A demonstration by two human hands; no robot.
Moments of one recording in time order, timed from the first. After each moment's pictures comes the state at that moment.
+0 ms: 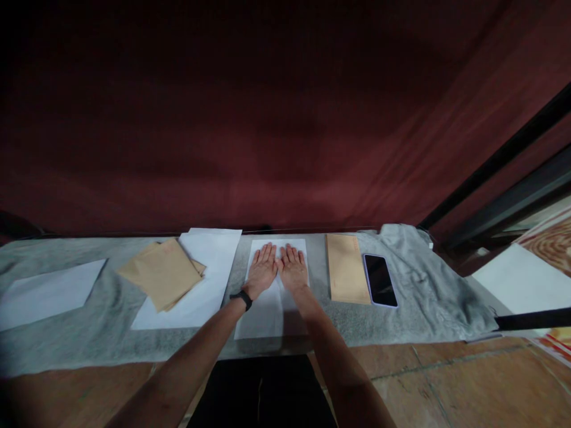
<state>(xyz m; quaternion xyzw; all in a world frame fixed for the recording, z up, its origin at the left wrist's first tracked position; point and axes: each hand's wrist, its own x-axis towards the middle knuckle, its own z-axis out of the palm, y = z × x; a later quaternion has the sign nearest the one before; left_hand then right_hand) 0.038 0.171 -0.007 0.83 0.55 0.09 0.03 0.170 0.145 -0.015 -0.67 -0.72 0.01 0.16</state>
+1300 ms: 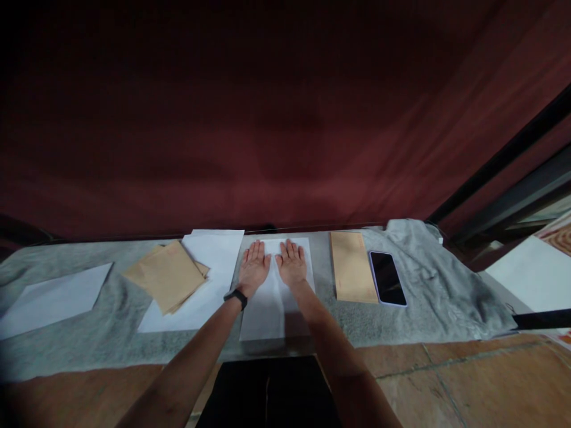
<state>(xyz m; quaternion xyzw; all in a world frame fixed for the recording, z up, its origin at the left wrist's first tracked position) 0.005 0.186 -0.018 0.77 0.62 0.13 0.00 0.154 0.165 -0.024 -0.68 -0.71 0.02 0.17</state>
